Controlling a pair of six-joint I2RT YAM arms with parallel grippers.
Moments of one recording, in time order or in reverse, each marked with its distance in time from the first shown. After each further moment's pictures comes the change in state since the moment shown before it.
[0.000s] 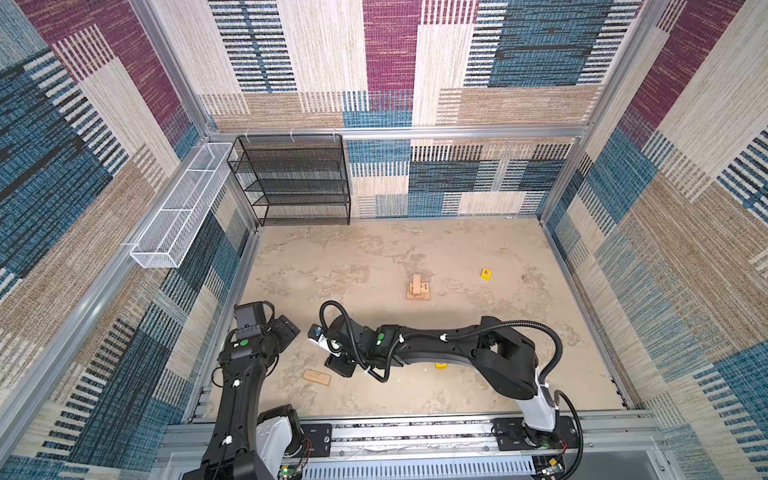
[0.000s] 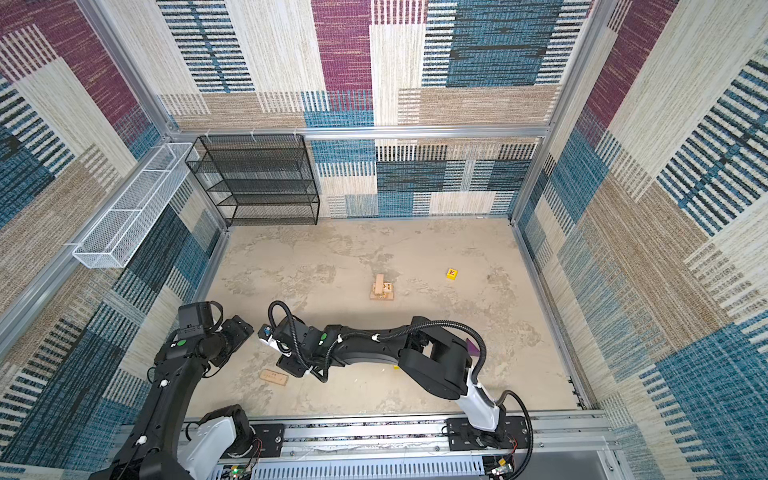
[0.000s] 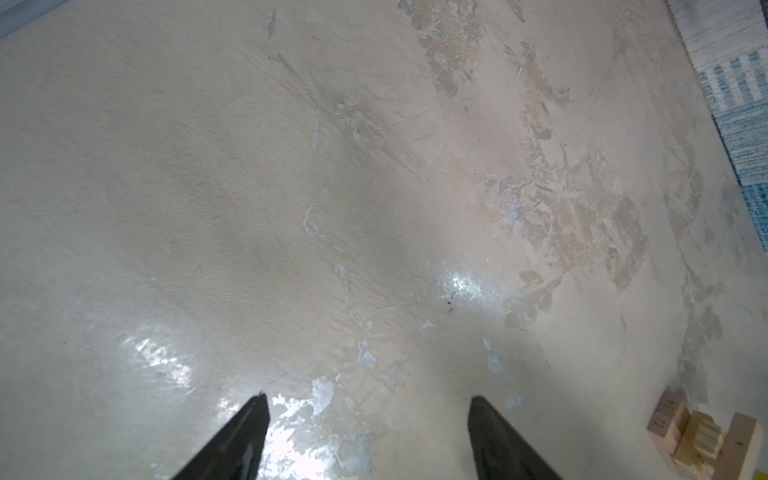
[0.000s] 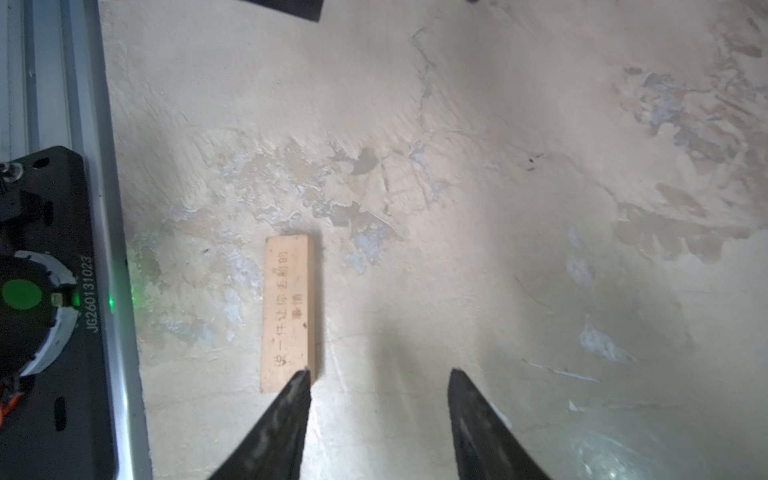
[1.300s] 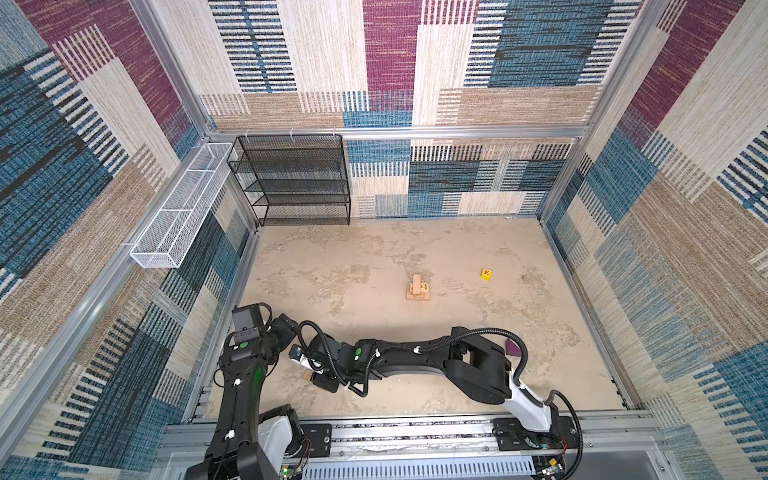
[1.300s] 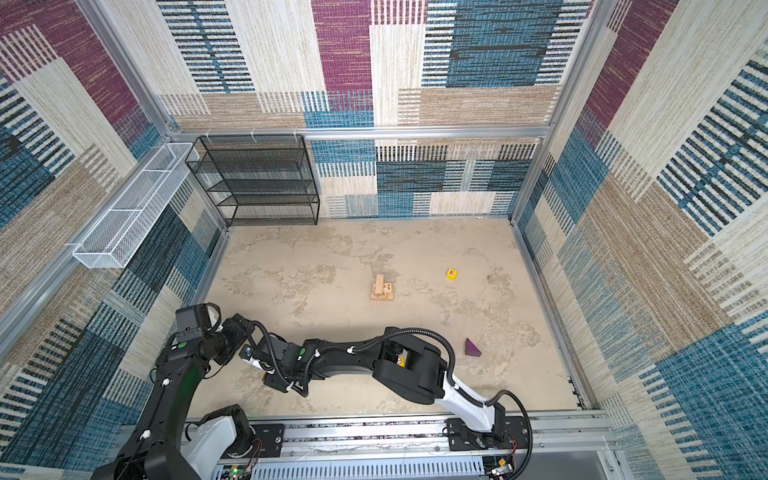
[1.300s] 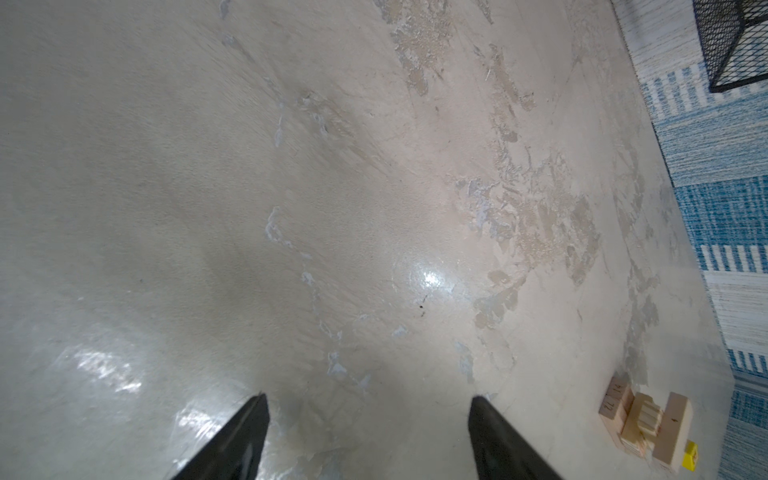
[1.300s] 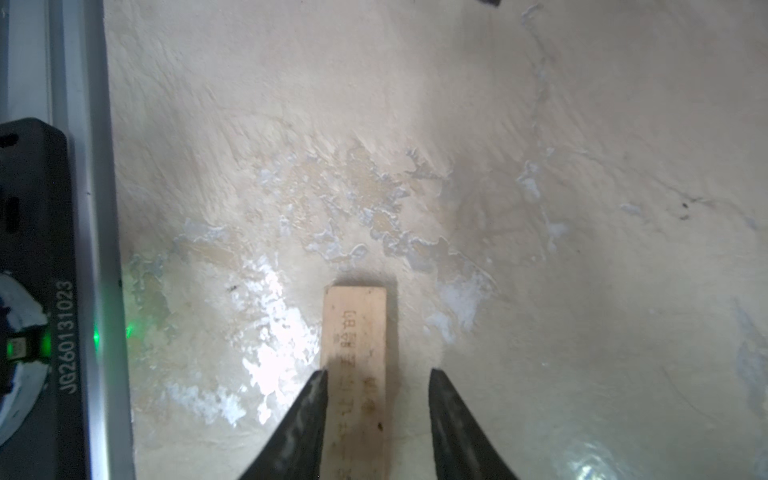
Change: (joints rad) left arm 0.030 0.014 -0.037 0.084 0.100 0.000; right arm 0.067 0.172 0.166 -0.045 0.026 -0.027
